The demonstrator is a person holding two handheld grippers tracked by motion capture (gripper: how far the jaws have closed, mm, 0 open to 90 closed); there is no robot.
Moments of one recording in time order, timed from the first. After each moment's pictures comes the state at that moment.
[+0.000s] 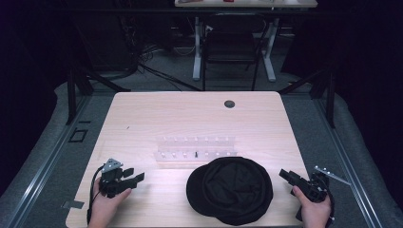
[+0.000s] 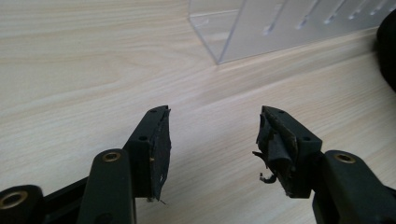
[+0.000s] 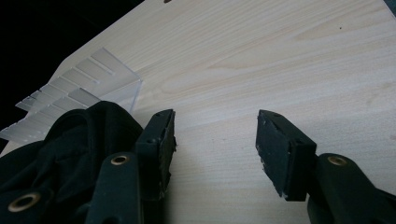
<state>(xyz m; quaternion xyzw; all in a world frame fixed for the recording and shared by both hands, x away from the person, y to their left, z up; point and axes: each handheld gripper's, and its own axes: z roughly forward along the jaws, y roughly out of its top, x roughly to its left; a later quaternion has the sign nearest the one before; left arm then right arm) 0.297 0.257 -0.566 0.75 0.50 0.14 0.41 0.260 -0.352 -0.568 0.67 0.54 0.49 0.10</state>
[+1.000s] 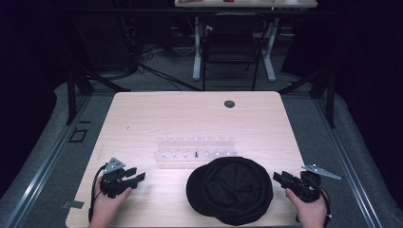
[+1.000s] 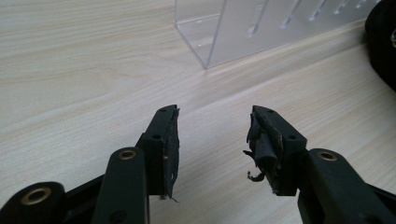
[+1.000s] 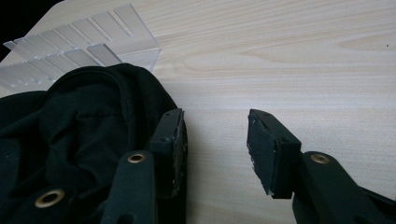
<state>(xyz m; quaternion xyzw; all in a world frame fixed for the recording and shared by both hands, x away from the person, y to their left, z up) 0.295 0.255 -0.561 0.77 0.48 0.15 0.40 0.256 -0.323 -0.544 0.62 0.64 0.44 0.13</state>
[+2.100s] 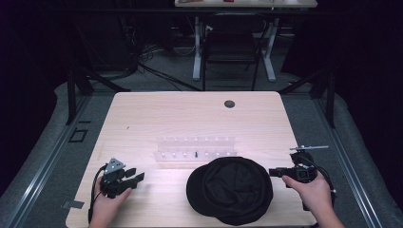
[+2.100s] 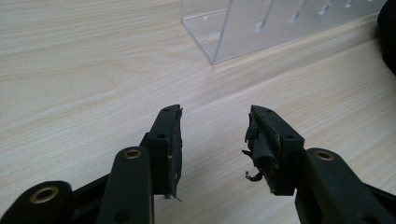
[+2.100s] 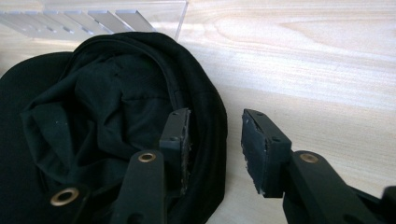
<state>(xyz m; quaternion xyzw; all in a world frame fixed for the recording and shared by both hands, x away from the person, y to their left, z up) 0.295 0.253 -0.563 0.77 0.48 0.16 0.39 0.294 -0.302 -0.487 0.62 0.72 0.31 0.02</state>
